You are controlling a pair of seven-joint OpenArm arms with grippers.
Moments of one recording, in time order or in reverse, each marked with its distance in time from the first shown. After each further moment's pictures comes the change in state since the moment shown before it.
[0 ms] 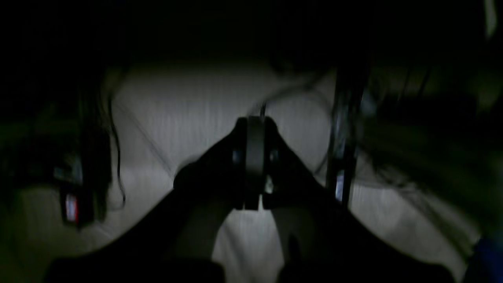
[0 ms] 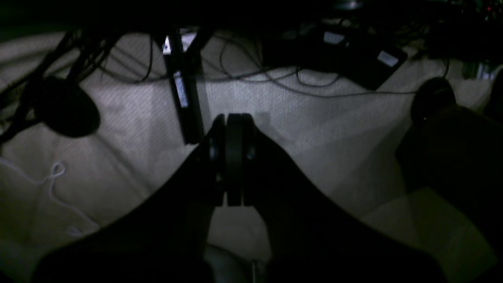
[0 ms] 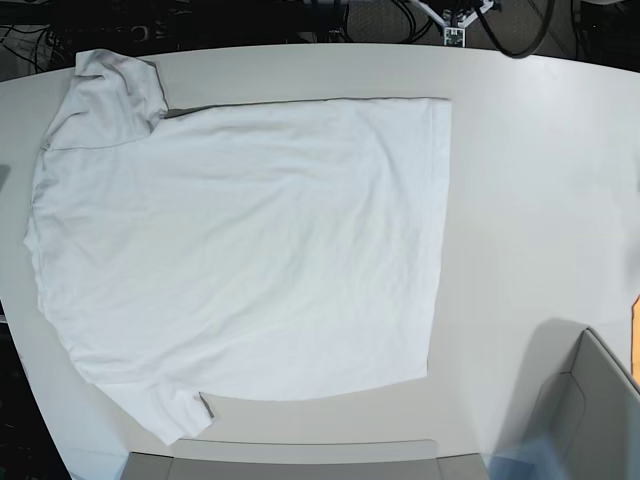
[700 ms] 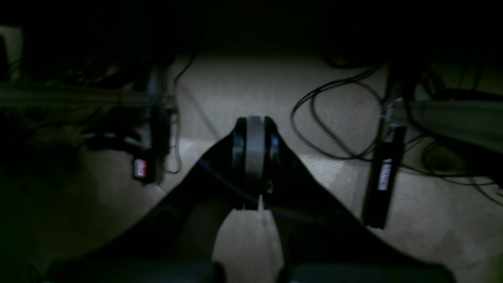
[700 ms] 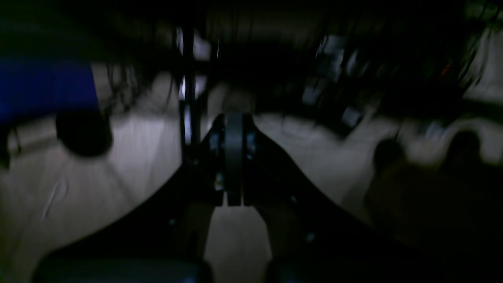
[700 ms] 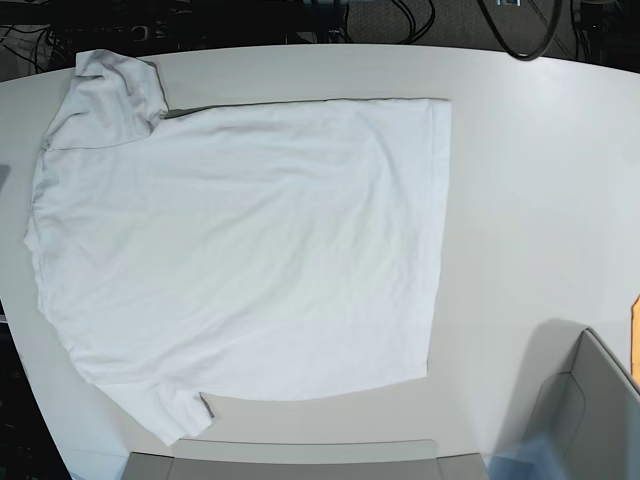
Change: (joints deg) left arm 23.6 -1.1 -9.4 28.7 -0.1 0.2 6.2; right arm -23.5 6.2 8.2 37.5 0.2 0.2 0.3
